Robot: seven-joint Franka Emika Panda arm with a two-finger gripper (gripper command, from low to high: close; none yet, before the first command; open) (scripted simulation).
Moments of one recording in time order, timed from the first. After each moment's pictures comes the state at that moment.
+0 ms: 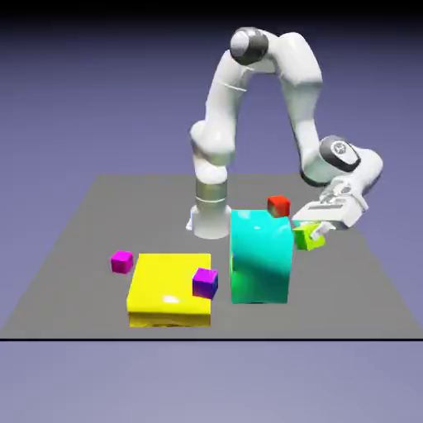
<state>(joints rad) -1.24 -0.27 1.91 -2.27 -0.91 2.05 0.44</state>
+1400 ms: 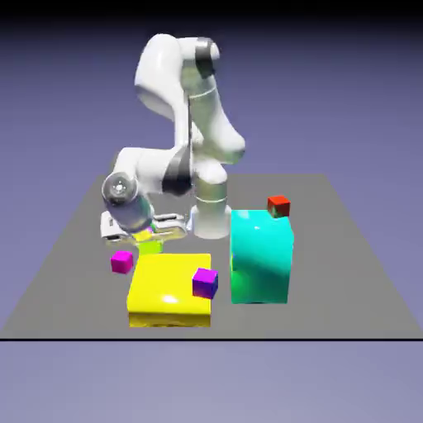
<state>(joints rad) -0.74 0.35 0.38 -1.98 -0.16 1.59 0.54</state>
